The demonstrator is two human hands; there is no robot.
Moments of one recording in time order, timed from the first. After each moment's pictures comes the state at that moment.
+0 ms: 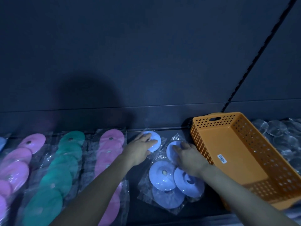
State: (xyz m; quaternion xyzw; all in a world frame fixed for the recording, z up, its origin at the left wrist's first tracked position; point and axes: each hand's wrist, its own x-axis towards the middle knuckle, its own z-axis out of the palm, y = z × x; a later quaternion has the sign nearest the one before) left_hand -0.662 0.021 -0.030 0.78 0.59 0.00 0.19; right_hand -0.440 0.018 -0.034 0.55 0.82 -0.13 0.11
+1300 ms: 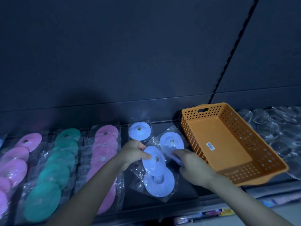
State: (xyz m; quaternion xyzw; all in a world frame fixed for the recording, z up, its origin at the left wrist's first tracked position) left_hand -0.643 -0.034 0.001 0.51 0.65 0.23 0.53; right_hand -0.414 -0.060 0.009 0.56 0.78 -0.27 -0.05
